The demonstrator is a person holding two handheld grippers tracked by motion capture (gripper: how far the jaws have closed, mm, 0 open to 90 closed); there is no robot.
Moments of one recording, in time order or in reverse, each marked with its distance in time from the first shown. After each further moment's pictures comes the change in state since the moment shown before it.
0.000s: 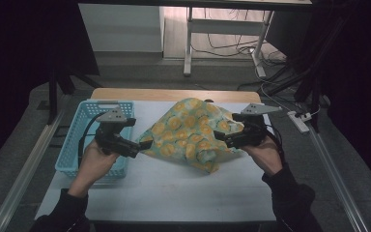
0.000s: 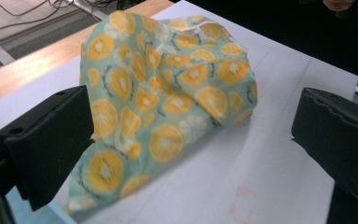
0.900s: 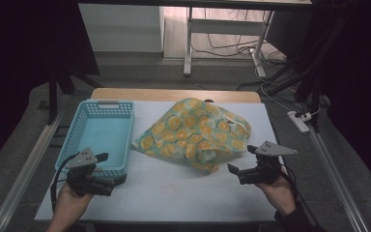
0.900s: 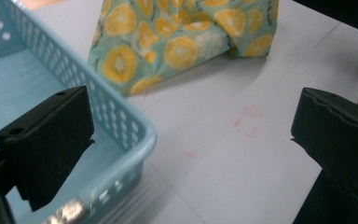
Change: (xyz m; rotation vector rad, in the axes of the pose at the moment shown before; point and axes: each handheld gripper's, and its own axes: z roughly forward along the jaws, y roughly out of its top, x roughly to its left) left arm -0.022 -0.111 -0.041 0.006 0.110 -0.107; right arm 0.024 -0.093 -0.042 0.024 -0.092 0.031
